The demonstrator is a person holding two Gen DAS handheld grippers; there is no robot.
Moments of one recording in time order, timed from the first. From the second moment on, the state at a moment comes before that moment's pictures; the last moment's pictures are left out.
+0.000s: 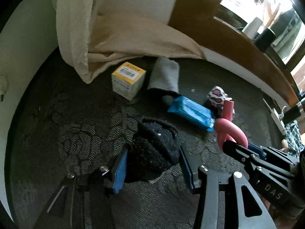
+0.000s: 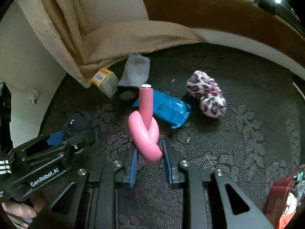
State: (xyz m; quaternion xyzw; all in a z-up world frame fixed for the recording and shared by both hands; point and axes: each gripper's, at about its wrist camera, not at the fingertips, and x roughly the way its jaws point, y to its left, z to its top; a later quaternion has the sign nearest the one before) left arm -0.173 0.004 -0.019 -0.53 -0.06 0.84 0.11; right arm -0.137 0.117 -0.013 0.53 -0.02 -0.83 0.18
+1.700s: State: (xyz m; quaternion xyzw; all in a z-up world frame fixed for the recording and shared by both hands) left arm -0.014 0.326 0.057 -0.47 0.04 0.83 0.30; right arm 0.051 0.454 0.034 0.48 -0.10 -0.87 0.00
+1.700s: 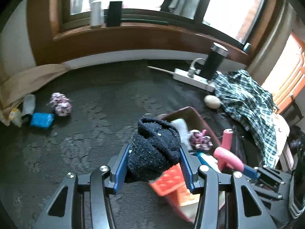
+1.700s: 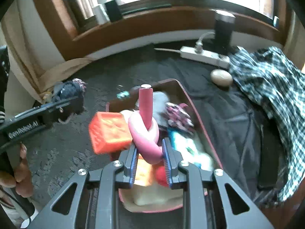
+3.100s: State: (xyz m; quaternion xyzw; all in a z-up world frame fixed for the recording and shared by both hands) left arm -0.040 0.308 0.049 -0.50 0.03 0.83 0.26; right arm 0.030 0.432 0.034 0.49 -0.10 -0.87 0.02
